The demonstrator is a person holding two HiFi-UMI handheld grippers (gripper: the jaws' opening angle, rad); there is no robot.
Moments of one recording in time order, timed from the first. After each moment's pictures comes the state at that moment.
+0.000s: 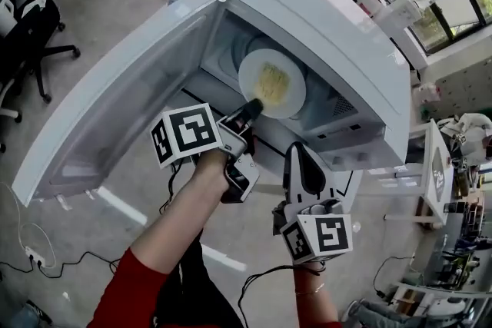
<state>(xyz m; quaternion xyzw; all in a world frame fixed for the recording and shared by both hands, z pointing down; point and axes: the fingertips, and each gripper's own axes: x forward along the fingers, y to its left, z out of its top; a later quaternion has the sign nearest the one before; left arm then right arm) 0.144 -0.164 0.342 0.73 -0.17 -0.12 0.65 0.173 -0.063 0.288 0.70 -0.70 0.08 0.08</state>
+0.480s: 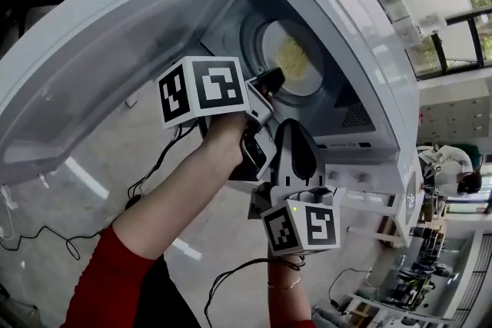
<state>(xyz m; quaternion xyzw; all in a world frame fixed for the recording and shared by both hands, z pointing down) 0.181 -0.212 0.341 0.73 -0.17 -0.15 0.65 0.178 -0.116 0.308 0.70 -0.71 0.06 0.08</state>
